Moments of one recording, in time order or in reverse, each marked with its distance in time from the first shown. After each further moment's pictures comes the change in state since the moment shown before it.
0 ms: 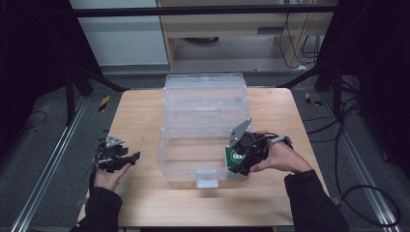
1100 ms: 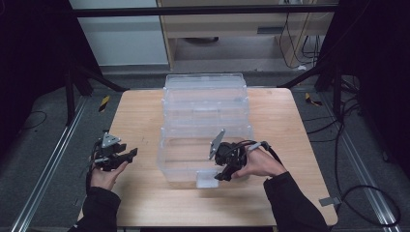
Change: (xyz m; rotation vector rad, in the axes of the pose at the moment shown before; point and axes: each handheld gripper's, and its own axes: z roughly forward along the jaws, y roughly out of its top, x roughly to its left) left arm 0.002 0.006 -0.013 -0.062 0.004 0.039; right arm 0.010 0.023 0.057 0.091 0.108 -0.031
